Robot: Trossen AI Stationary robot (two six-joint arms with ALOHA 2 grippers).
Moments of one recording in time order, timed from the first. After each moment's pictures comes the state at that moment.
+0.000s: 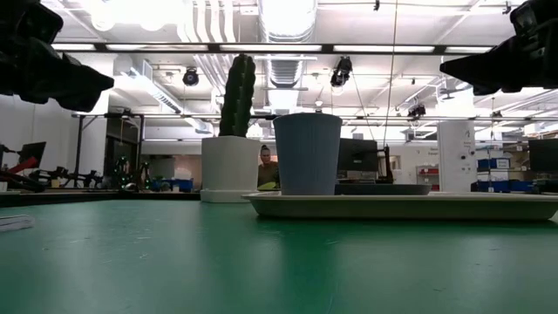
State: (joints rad) left arm -0.61 0.32 0.01 0.15 -0.61 -0.01; right arm 0.26 0.03 0.01 0.10 0.45 -0.26
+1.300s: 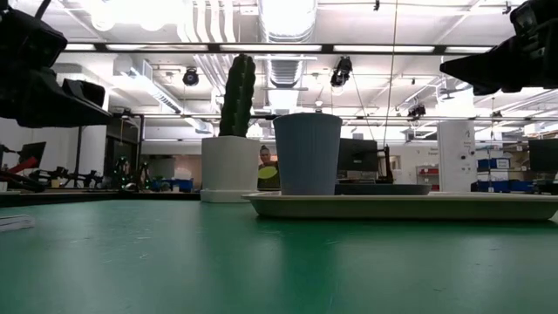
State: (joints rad) left arm -0.61 0.52 0.01 0.15 -0.61 -0.01; right arm 0.26 0.03 0.01 0.10 0.45 -0.26
